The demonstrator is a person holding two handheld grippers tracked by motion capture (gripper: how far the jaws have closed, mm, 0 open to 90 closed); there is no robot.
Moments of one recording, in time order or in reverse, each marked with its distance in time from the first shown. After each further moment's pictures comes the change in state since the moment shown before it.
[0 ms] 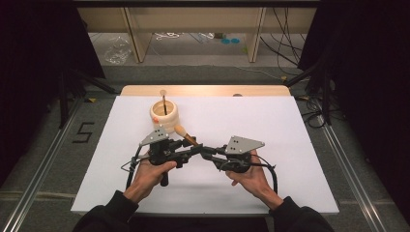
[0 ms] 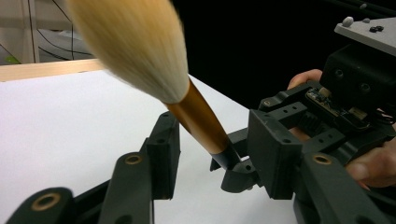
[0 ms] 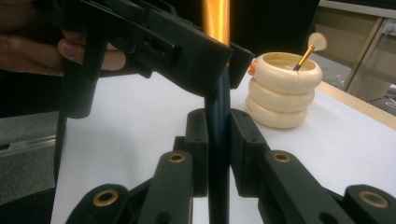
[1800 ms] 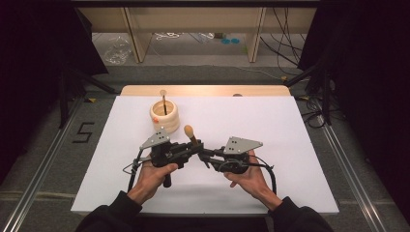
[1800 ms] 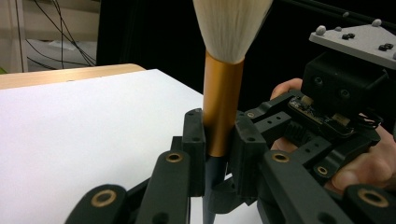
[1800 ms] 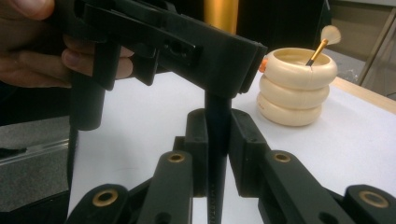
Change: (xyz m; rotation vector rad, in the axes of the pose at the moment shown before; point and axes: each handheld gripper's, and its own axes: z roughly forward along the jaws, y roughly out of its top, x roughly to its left) left arm -0.005 -0.006 0.003 -0.046 -0.032 0.003; right arm 0.003 -0.002 0.004 0.005 0.032 0.043
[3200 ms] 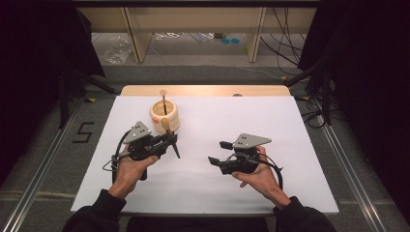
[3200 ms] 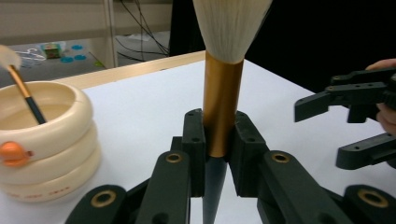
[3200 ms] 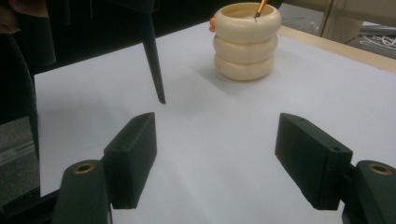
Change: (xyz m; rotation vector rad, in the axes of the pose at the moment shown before) left arm 0.032 0.017 -0.046 0.093 0.300 0.106; right arm -0.014 -0.007 -0.022 0.134 -0.143 0.137
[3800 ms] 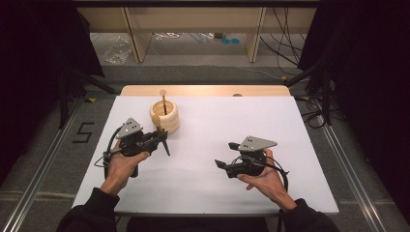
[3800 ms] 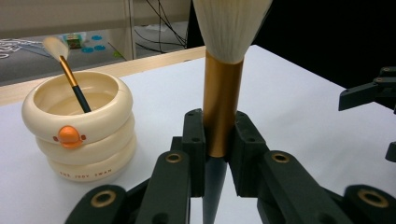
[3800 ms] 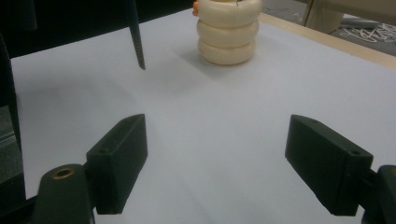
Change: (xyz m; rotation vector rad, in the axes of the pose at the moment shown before) left arm 0.020 0.004 -0.008 0.039 0.064 -0.010; right arm -0.002 -0.008 -0.015 0.045 -0.061 -0.013
